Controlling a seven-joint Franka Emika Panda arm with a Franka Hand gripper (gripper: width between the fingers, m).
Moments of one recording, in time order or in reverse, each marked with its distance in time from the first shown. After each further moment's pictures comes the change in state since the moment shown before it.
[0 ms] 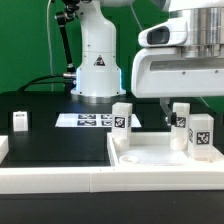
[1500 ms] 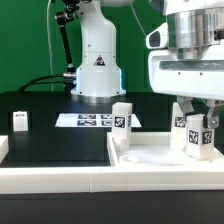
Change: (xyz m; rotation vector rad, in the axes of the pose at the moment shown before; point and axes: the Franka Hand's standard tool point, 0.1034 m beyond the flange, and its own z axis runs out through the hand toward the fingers) arm -0.003 -0.004 0.002 0.054 0.005 0.917
